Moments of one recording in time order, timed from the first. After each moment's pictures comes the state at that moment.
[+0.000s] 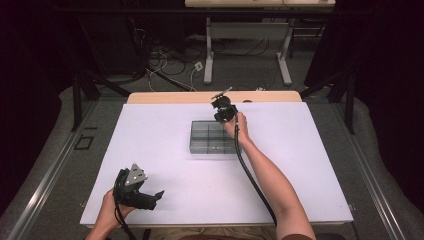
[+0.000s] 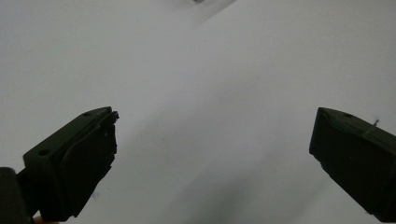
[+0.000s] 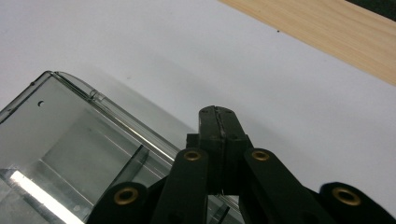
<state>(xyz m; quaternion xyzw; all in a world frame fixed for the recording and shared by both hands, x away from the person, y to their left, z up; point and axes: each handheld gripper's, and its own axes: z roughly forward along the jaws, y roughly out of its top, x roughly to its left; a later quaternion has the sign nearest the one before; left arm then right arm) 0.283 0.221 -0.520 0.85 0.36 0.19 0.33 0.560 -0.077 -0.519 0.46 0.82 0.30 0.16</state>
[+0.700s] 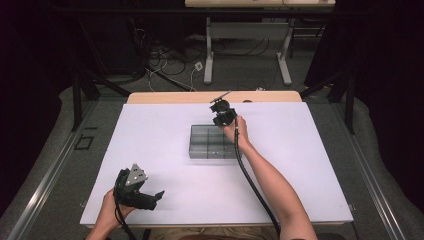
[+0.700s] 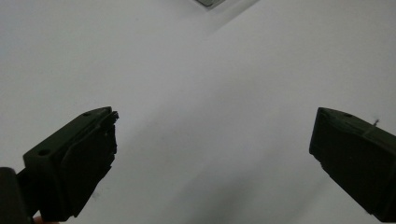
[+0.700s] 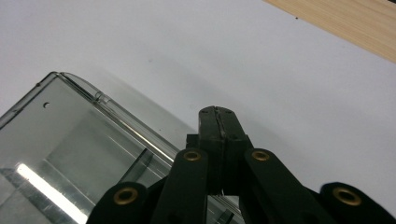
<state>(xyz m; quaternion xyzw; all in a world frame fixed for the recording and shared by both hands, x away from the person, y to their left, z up) 0.282 0.221 -0.521 0.85 0.36 0.19 0.33 0.543 -0.075 -0.519 0.45 0.82 0.31 0.15</state>
